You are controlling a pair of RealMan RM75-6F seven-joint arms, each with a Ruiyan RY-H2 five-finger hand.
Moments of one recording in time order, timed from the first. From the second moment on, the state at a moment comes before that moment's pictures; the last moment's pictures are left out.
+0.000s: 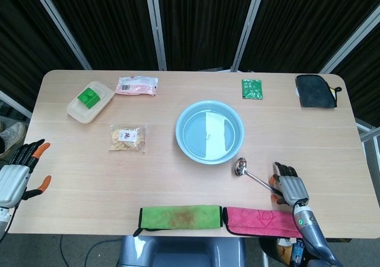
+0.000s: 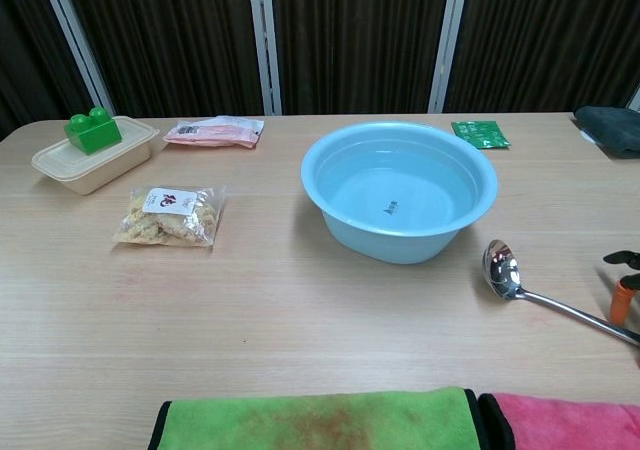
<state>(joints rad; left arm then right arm) -0.18 -1.09 -0.01 -1.56 1.55 1.39 -0.17 0.30 -1.56 0.06 -1.24 -1.23 0.98 -0.14</state>
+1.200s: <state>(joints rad) -0.19 -1.09 -0.01 -1.54 1.55 1.38 -0.20 0.33 -1.60 0.07 -1.24 -1.15 0.95 -0.21</state>
